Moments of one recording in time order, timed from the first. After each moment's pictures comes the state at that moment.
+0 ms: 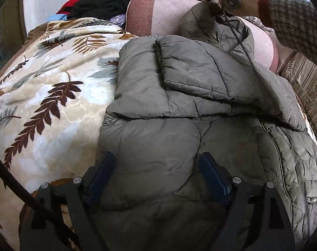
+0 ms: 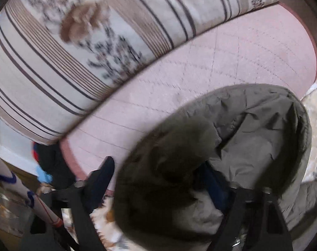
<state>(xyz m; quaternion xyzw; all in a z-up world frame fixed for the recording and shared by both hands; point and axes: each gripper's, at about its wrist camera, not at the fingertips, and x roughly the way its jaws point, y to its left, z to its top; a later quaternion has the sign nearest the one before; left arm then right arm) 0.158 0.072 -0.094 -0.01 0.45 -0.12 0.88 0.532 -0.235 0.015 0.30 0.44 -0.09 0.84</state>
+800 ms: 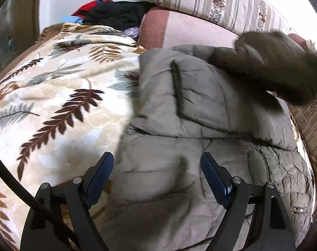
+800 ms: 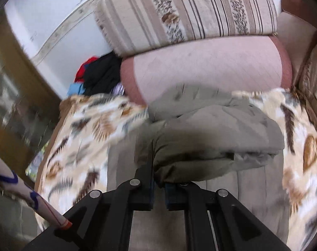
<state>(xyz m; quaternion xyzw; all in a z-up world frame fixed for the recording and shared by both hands) 0.143 0.109 -0.065 -0.06 0.42 -0.10 0.90 0.157 -0.167 0.086 0.16 0.45 0.05 0.88</state>
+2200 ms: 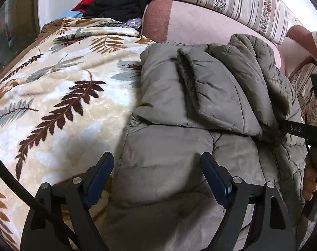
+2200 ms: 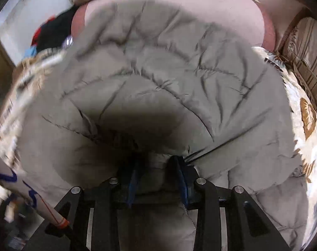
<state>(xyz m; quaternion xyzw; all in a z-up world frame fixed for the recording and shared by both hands) 0.151 0.099 -0.082 -0.03 0.45 -0.09 0.89 0.188 -0.185 -0.089 0.06 0.50 -0.06 0.86</state>
